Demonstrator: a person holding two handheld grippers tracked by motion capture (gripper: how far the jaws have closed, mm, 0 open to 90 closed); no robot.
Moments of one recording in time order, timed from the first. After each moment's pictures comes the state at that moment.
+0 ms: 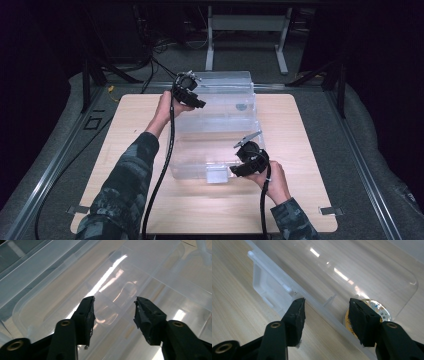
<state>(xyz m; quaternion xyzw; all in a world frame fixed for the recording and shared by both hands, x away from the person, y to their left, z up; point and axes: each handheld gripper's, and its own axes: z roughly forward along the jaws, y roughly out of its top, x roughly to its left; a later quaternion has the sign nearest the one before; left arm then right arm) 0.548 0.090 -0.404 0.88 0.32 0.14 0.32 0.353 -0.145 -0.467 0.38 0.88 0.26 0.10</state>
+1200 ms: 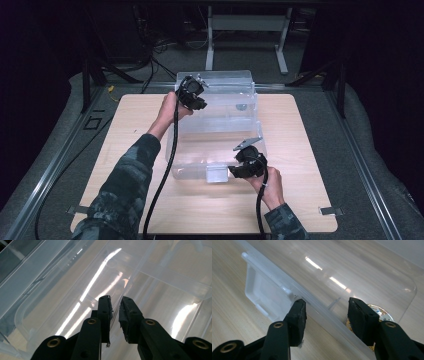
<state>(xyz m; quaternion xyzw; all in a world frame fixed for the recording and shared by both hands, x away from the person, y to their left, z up) 0.524 0.072 -0.396 0.90 0.27 0.18 0.29 0.348 -0.142 -0.482 0.39 0.86 0.29 0.14</state>
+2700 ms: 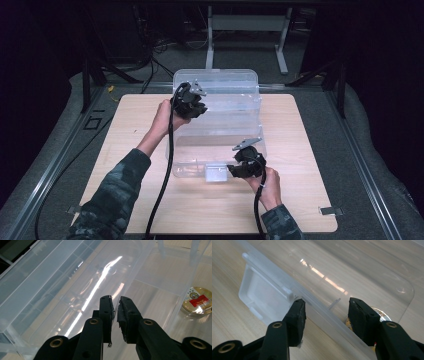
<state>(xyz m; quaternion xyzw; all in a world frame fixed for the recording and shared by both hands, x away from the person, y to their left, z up) 0.466 0.078 -0.377 0.89 0.23 0.22 0.33 0.348 -0.139 -0.484 0.40 0.85 0.30 0.15</state>
